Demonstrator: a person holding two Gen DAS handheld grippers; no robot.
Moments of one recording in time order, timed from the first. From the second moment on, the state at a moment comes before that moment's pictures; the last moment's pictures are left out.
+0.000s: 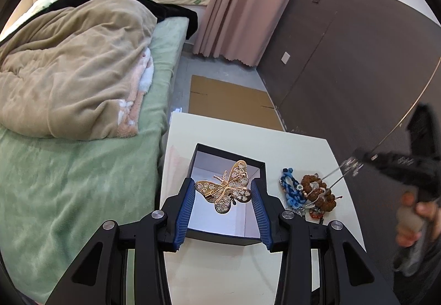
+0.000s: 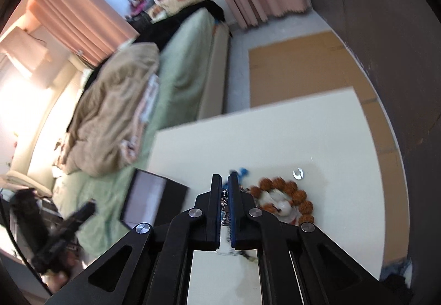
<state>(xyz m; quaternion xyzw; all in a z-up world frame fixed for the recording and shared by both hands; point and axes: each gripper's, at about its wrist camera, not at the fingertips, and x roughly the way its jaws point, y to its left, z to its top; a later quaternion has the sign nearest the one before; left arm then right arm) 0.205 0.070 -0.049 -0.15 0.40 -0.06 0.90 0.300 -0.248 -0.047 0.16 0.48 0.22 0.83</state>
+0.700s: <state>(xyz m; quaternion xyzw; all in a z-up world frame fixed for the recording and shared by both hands) 0.191 0.088 -0.019 -0.16 0.37 -0.05 0.91 0.253 -0.196 0.154 0.13 0.32 0.32 0.88</state>
